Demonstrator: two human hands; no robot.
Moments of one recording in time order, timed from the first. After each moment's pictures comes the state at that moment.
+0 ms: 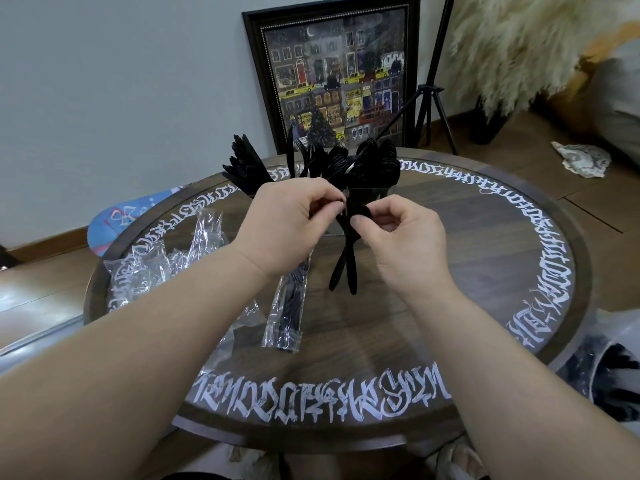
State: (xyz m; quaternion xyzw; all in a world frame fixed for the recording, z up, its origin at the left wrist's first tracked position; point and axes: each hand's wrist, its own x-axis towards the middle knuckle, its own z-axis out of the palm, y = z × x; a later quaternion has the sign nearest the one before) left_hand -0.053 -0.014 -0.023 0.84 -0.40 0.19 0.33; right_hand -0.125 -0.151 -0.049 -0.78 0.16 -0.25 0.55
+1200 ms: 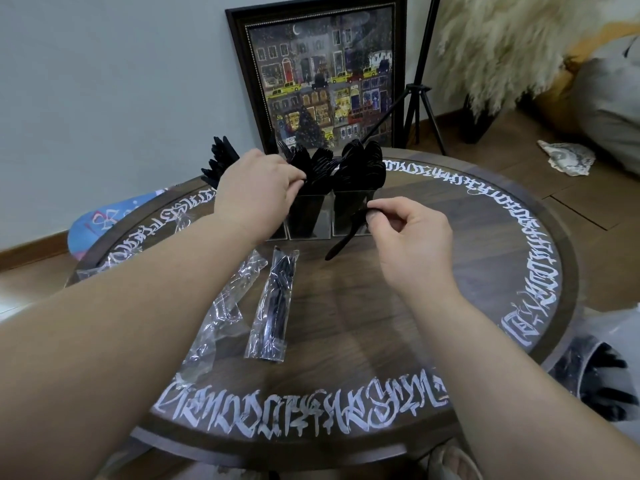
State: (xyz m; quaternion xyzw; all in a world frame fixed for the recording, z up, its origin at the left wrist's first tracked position) left_hand 0.004 -0.025 -0.023 0.91 -0.34 0.21 0.07; right_hand -0.124 -0.169 -0.051 -0.79 0.21 -0.28 0.51
